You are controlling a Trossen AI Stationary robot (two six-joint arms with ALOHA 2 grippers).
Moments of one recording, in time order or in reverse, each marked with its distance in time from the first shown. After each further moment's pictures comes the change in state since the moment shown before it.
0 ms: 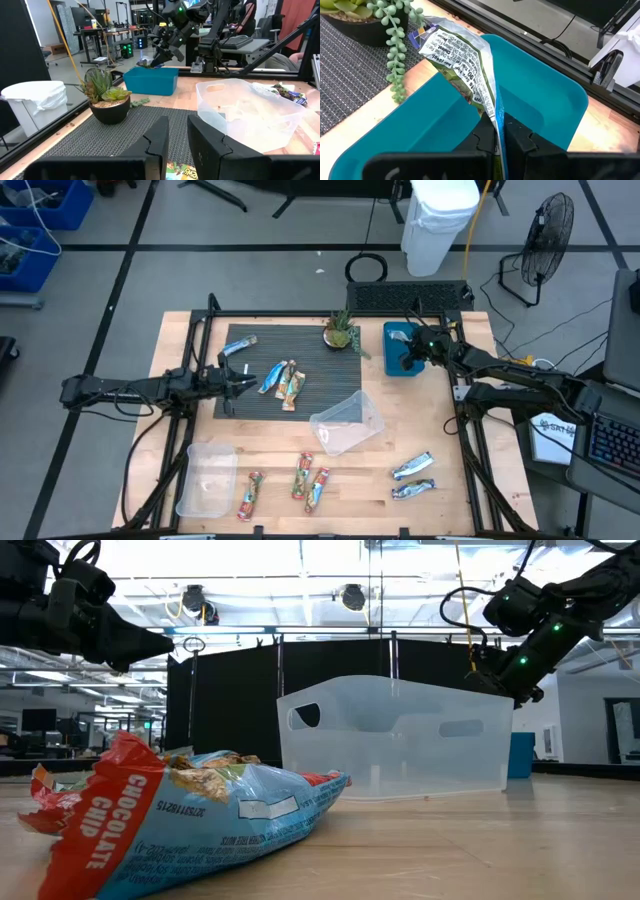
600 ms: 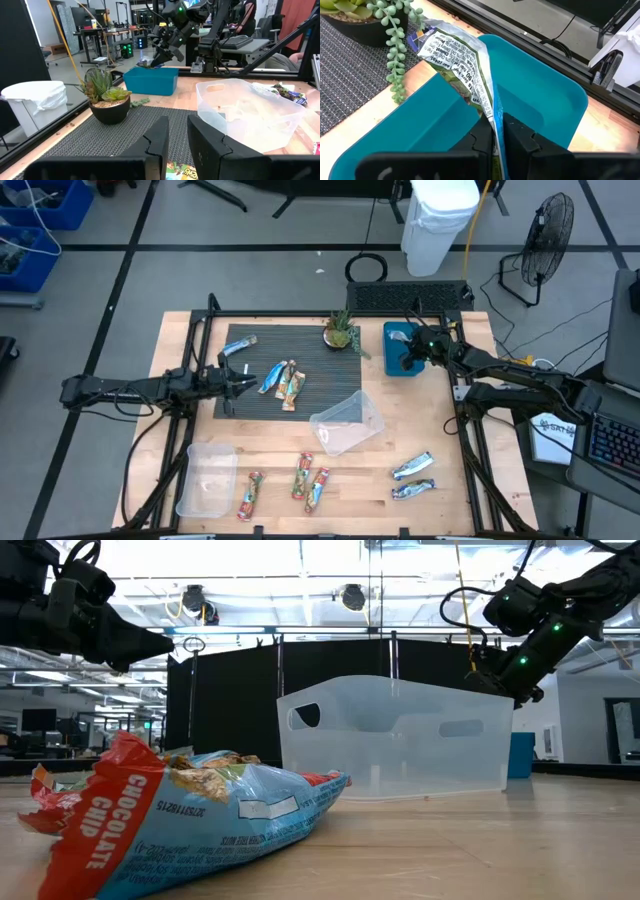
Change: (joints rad) left arm 0.000 0.000 0.000 0.000 0.000 0.000; right arm 0.000 0.000 0.000 0.000 0.002 0.001
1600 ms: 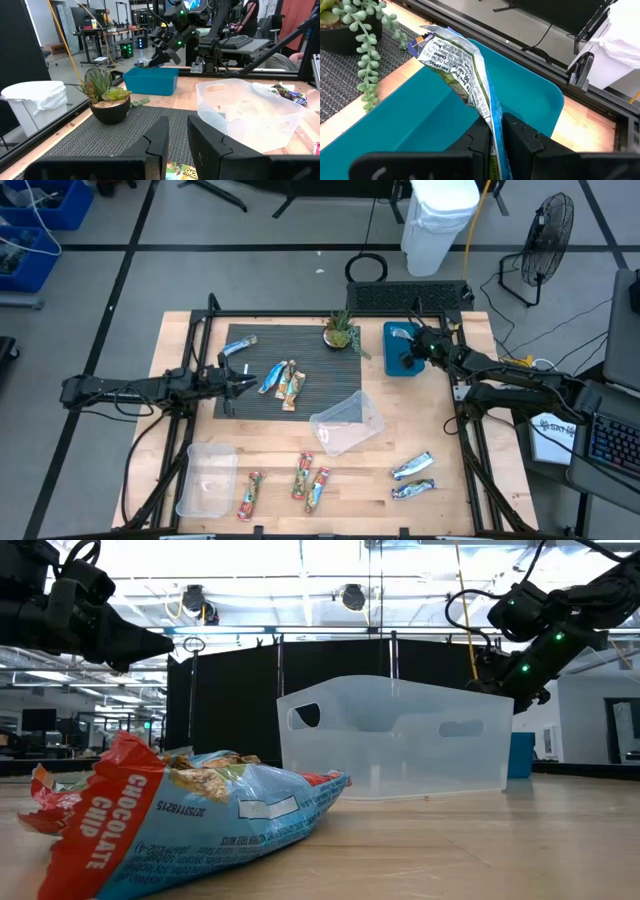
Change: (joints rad) left arm 0.000 0.000 0.000 0.000 0.000 0.000; right arm 0.001 0.000 -0.060 0.106 0.100 0.000
